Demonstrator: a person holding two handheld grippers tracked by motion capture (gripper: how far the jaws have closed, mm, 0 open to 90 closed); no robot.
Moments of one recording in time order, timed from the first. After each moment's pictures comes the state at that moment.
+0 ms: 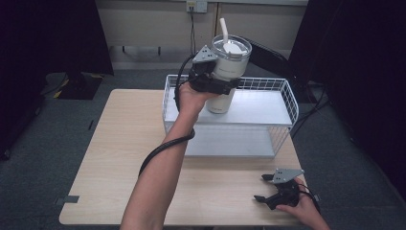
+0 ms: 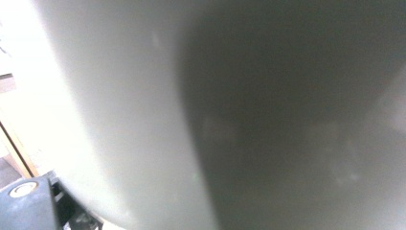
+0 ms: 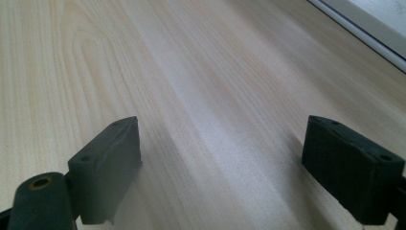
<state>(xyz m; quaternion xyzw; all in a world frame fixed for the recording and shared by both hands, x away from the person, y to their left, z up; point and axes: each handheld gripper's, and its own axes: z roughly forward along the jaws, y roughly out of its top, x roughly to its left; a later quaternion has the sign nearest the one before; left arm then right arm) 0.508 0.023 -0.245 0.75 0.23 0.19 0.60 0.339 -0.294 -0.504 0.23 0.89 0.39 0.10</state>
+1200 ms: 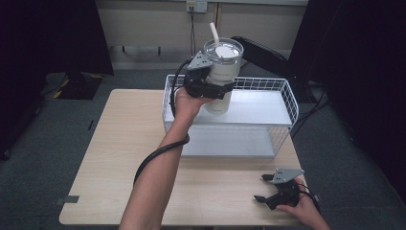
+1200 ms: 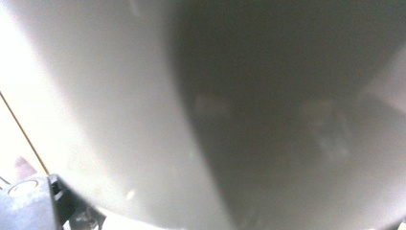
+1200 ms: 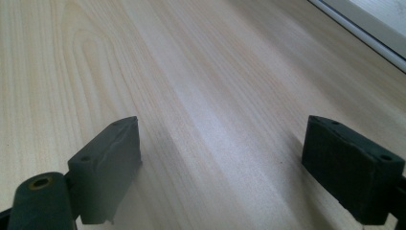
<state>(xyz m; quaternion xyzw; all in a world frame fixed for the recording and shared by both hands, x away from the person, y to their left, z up) 0.506 0.037 -0.262 0.75 0.23 0.20 0.59 0.339 -0.294 -0.504 0.23 0.89 0.39 0.10</state>
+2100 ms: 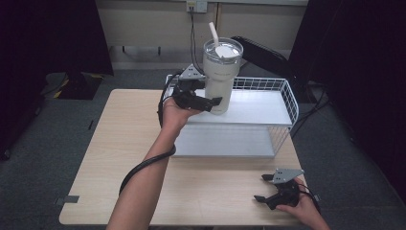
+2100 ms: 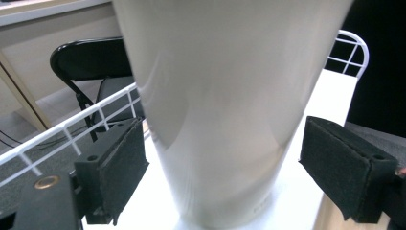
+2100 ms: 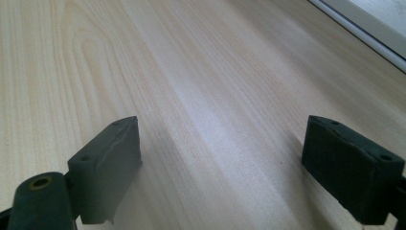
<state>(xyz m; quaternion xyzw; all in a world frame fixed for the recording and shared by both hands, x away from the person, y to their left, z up) 0.488 0.067 -0.280 0.79 0.25 0.17 0.52 0.339 -0.294 -0.505 0.23 0.89 0.39 0.10</state>
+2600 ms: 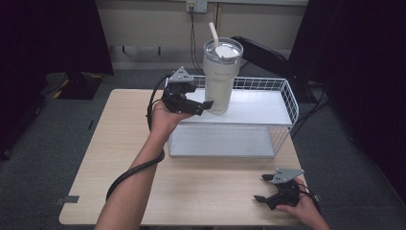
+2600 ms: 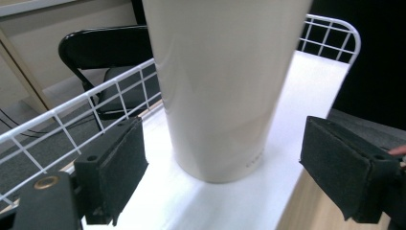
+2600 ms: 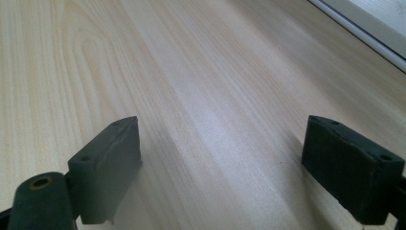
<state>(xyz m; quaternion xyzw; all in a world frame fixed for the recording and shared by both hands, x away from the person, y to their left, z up) 0.469 0.088 -0.275 0.80 0.26 0.17 0.51 0.339 -0.294 -0.505 0.23 0.89 0.39 0.10</state>
